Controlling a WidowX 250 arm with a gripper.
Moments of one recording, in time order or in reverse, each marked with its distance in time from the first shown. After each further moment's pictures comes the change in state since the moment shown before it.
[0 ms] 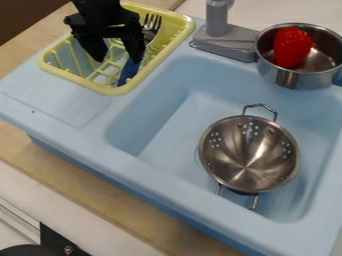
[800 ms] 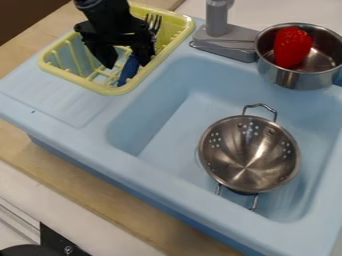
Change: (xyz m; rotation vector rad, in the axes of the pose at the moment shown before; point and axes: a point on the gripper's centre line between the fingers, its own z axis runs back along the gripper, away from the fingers) arm -0.005 -0.012 -0.006 -0.014 -0.009 -0.035
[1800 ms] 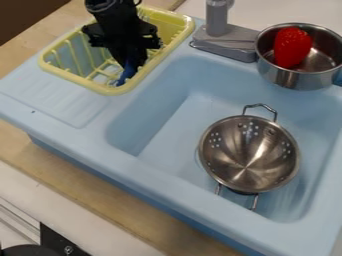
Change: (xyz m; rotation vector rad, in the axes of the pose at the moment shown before) arm 0.005 0.002 -0.012 0.045 0.012 0.016
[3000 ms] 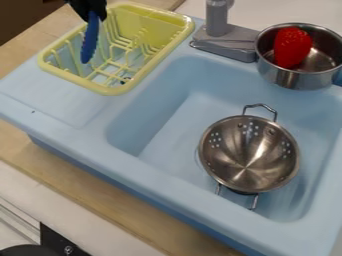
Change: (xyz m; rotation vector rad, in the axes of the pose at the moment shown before) arm 0.009 0.012 0.086 0.118 -0.134 0.421
